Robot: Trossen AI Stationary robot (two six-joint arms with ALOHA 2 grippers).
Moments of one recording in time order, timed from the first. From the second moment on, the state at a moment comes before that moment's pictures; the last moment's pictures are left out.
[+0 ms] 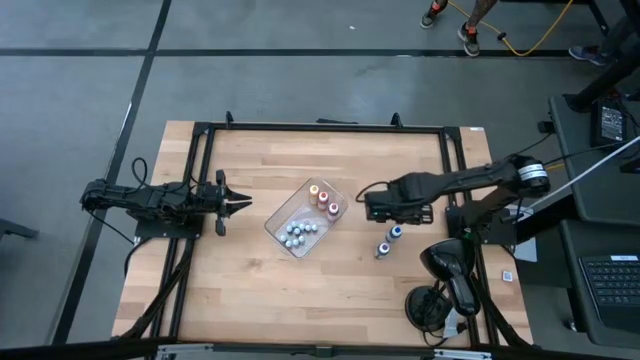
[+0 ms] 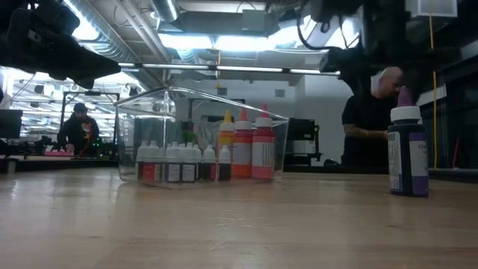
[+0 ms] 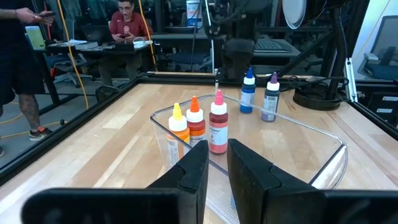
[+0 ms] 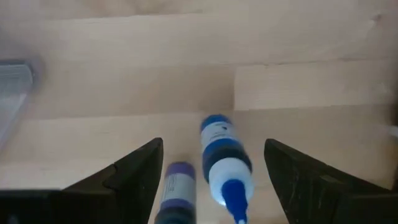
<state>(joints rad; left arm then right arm) -0.13 0.00 0.07 -0.14 -0.29 -0.03 0.08 1.53 1.16 -1.19 0.03 1.70</state>
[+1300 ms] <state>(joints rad) -0.13 0.00 0.07 -0.14 -0.29 -0.03 0.13 1.51 1.12 -1.12 0.08 1.57</state>
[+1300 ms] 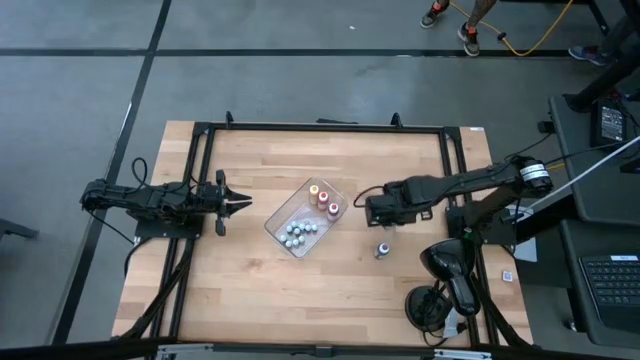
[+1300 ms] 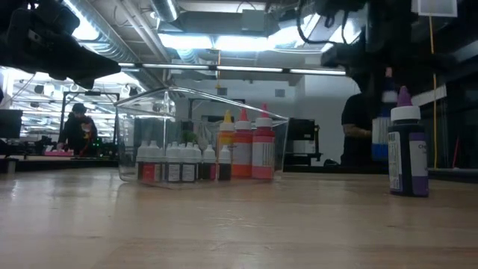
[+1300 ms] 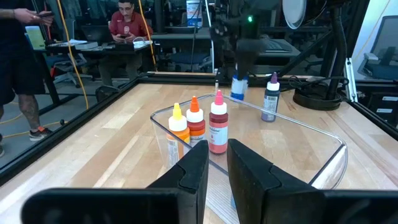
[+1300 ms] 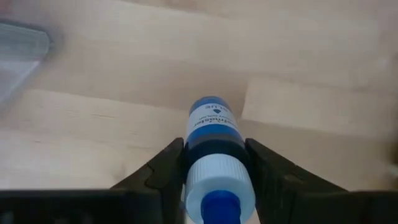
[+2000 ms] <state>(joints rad) -0.13 0.00 0.07 -0.14 -0.29 -0.03 -0.04 1.85 1.93 -1.41 0.17 0.94</state>
